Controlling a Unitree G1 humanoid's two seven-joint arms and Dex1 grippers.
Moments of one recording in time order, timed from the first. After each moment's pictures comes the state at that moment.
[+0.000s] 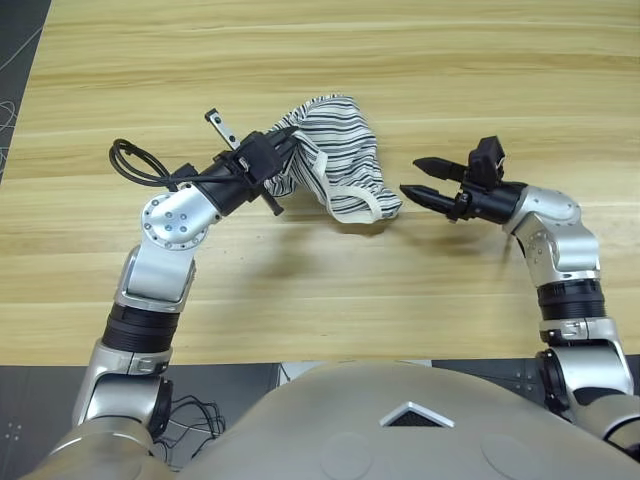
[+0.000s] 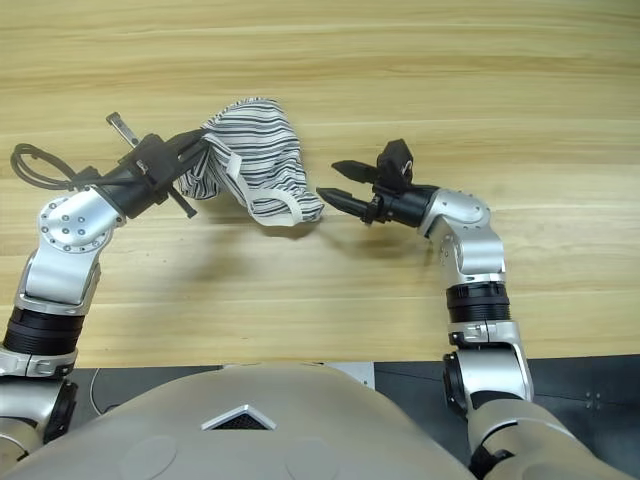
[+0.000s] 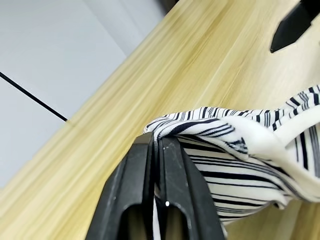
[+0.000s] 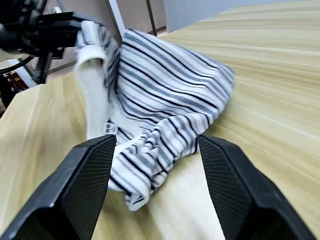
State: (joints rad) left arm -0.05 0.60 -0.17 -0.18 -0.02 0.01 -0.53; right arm -0.16 -0.39 0.10 0.17 0.38 0.26 1.07
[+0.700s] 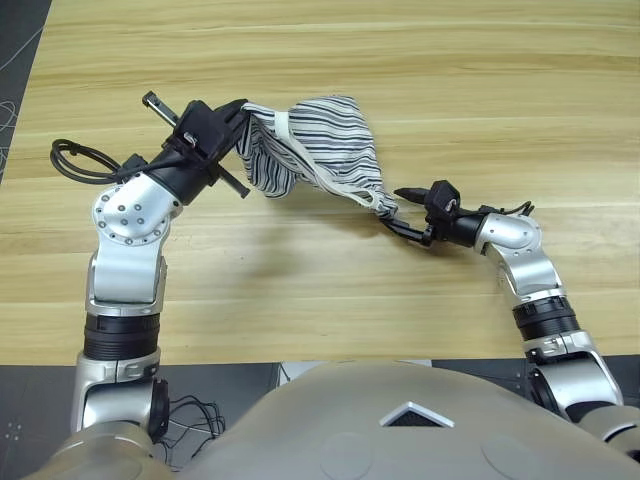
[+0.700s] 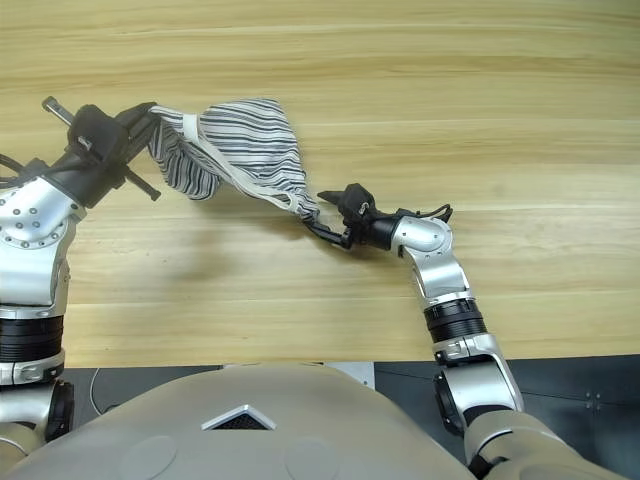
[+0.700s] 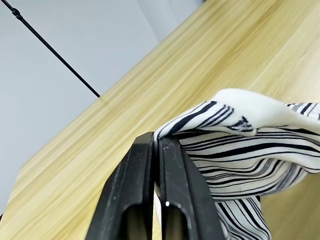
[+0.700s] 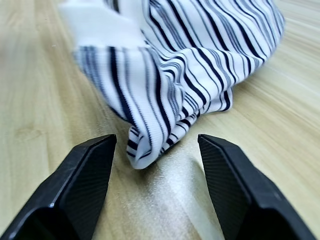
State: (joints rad) left arm -0.01 0.60 0.00 -0.24 -0.04 0.11 -0.53; right arm -0.13 -0.34 0.25 0.29 0.11 -0.04 0.88
